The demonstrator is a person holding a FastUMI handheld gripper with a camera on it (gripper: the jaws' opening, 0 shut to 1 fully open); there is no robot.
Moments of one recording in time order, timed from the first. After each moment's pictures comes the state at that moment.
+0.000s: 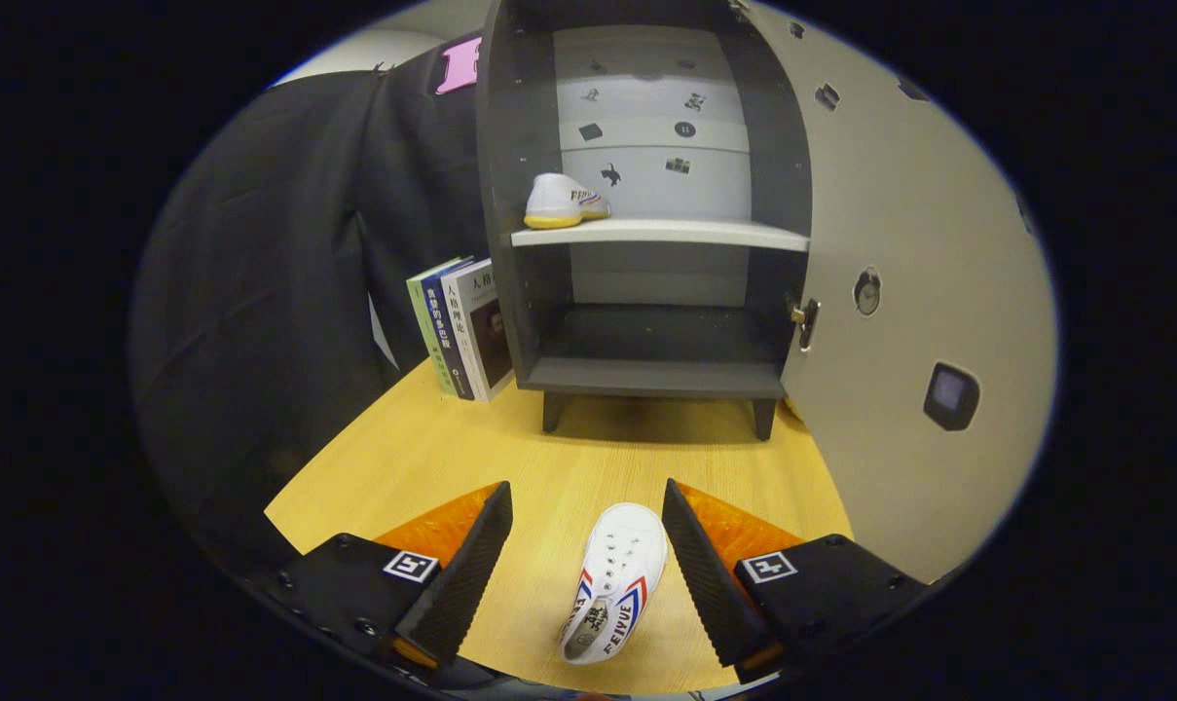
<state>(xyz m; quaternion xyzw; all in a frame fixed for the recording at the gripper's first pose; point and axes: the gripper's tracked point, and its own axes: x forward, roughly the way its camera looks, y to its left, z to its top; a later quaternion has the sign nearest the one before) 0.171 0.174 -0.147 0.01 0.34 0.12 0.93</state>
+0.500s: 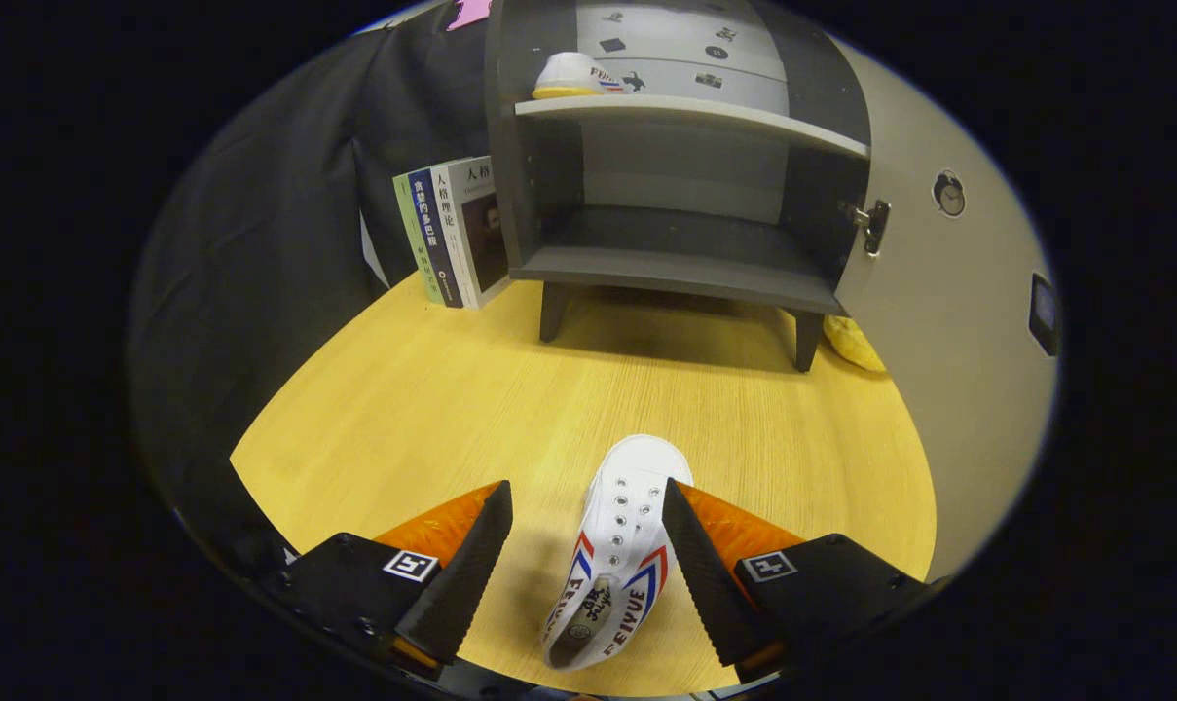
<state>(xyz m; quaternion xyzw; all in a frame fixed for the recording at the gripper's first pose) 0.151 0.172 -0.200 -0.02 0.44 0.13 0.89</state>
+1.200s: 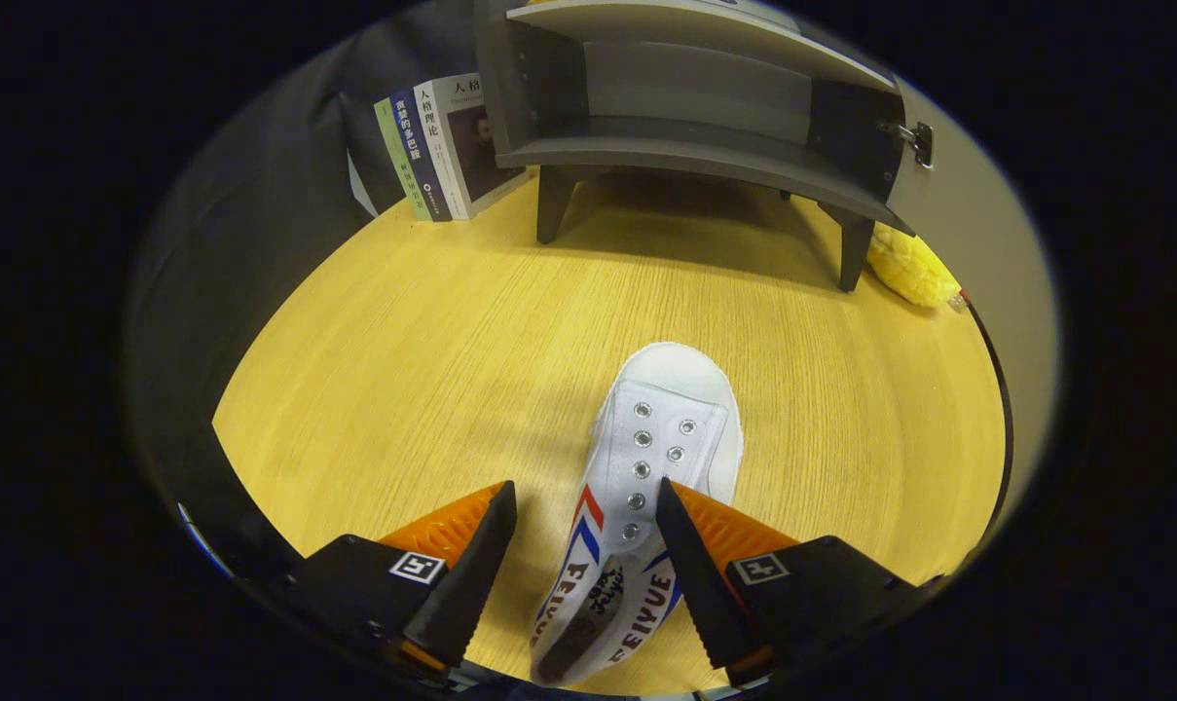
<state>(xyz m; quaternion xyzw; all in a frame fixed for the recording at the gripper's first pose) 0.126 0.171 -0.248 -0.04 0.53 0.14 0.84</state>
